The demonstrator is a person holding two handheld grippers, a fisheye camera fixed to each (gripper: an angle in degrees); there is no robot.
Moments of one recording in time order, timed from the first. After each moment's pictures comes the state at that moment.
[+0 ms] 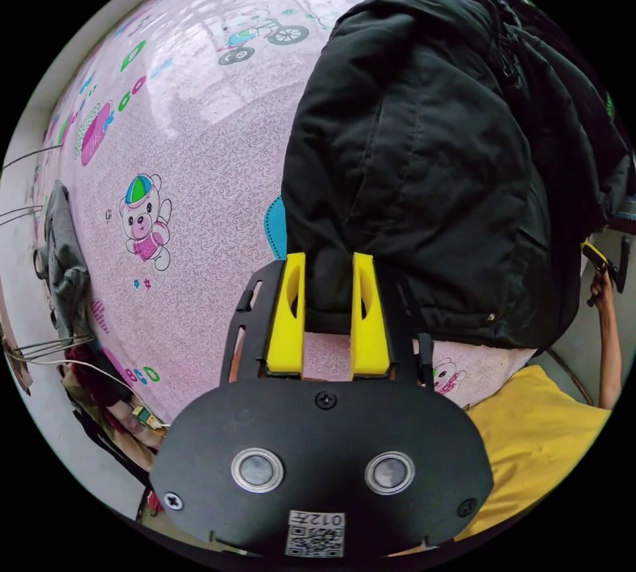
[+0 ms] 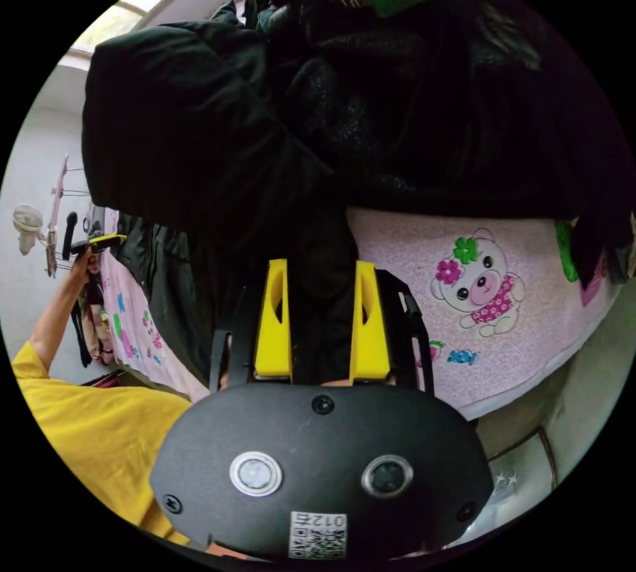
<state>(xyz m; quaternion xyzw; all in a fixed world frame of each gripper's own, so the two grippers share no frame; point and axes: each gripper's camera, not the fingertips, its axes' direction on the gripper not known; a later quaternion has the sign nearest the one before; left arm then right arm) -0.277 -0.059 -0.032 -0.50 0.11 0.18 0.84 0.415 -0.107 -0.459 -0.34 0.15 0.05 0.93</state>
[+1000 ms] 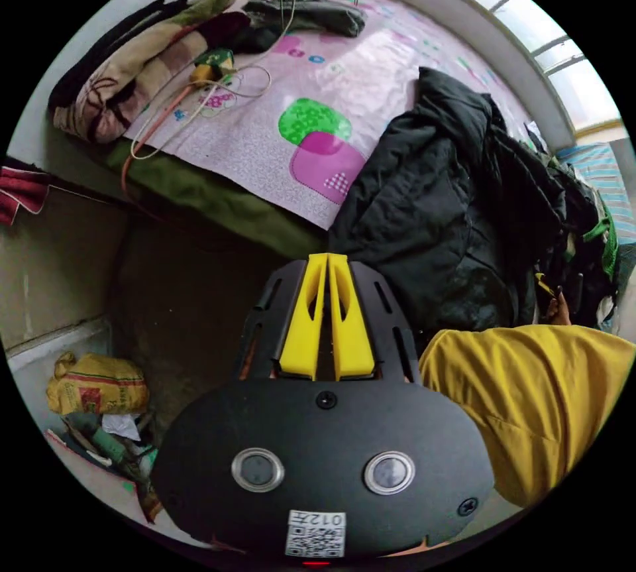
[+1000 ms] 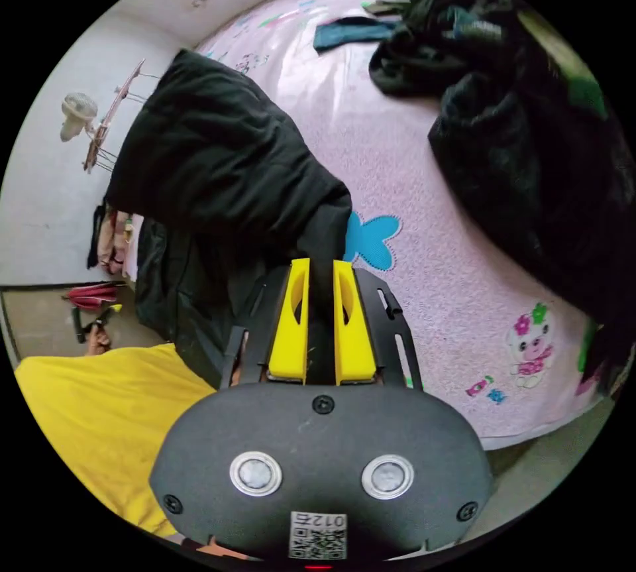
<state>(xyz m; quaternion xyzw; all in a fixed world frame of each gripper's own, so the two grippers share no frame) -0.525 0.235 -0.471 -0.37 -0.02 -0.23 0.90 0.211 -0.103 -0.483 -0.36 0.07 -0.15 0.92</state>
